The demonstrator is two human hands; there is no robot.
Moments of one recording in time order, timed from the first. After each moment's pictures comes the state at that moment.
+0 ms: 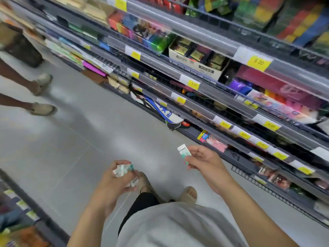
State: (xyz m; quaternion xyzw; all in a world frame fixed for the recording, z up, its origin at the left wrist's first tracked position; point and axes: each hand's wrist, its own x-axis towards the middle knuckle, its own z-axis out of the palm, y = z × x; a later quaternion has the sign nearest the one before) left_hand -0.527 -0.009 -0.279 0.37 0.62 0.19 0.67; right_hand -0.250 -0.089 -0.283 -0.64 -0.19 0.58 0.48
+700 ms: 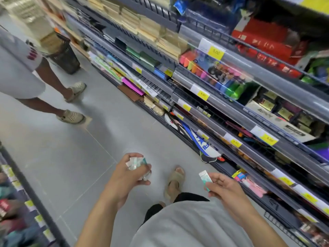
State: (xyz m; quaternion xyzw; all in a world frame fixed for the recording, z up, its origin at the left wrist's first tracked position) left_hand -0.655 0.244 -0.258 0.33 0.60 0.26 0.68; right_hand -0.371 0.112 -0.314 -0.66 -0.17 0.60 0.43
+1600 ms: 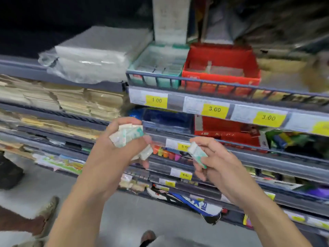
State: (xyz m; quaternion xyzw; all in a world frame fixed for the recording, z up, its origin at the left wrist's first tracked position) left_hand -0.492 0.569 -0.053 0.59 0.27 0.30 0.70; right_hand -0.314 0.398 -0.105 -0.54 -0.27 0.45 0.65
